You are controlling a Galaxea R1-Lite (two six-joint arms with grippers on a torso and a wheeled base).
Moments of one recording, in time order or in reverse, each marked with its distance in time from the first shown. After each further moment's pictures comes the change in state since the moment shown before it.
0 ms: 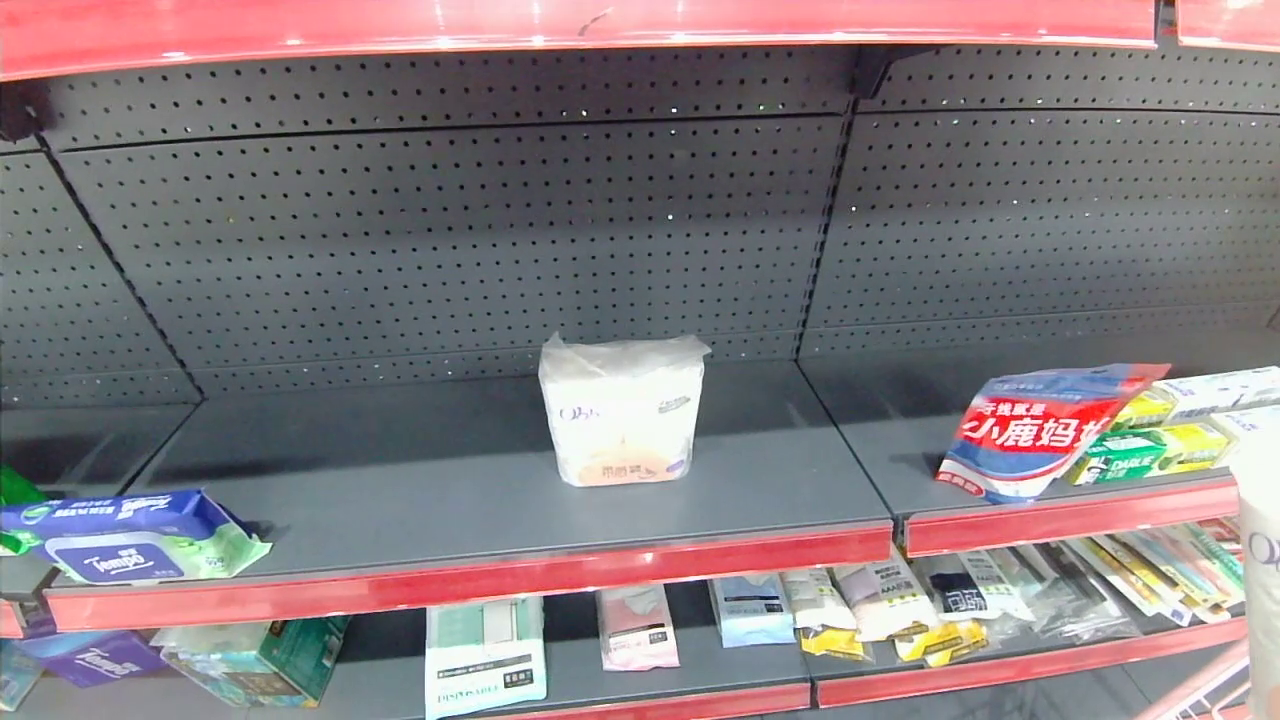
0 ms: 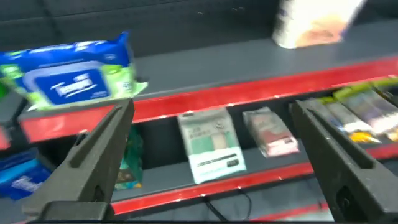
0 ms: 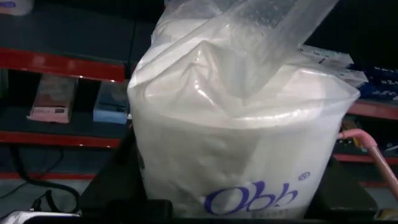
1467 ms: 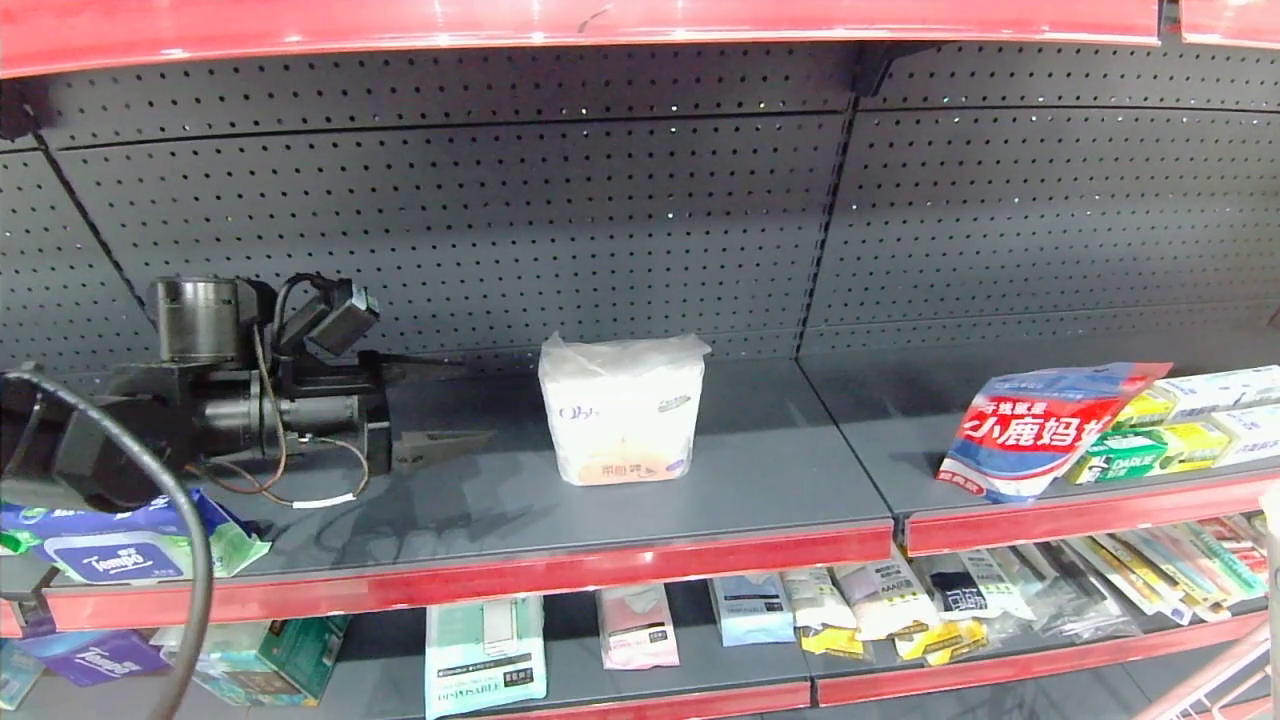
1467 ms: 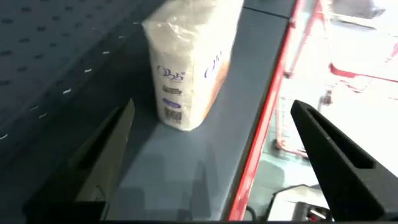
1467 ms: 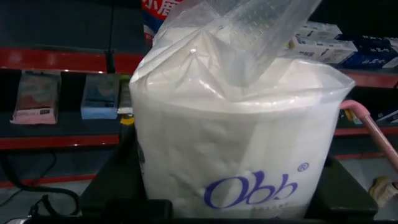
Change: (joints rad) left arm 0.047 1.760 -0.865 -0.499 -0.964 0.399; right arm -0.028 -0.072 0.072 -0.001 -0.059 0.050
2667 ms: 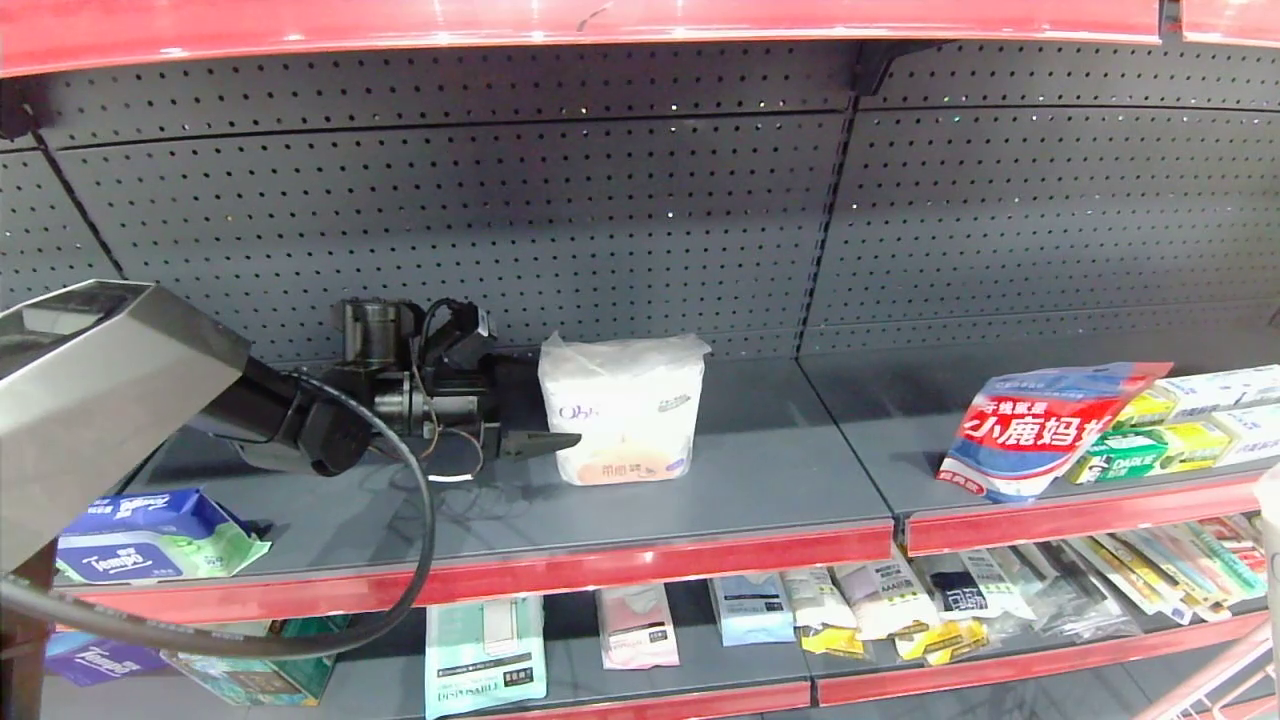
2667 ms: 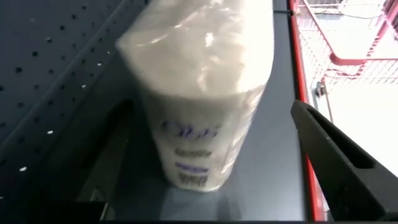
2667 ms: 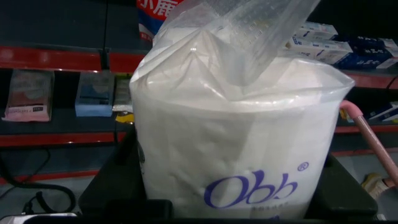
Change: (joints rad) left arm -0.125 0.374 -0.299 -0.134 -0.061 0.047; right arm -0.003 0.057 -0.033 0.000 -0.014 -0.015
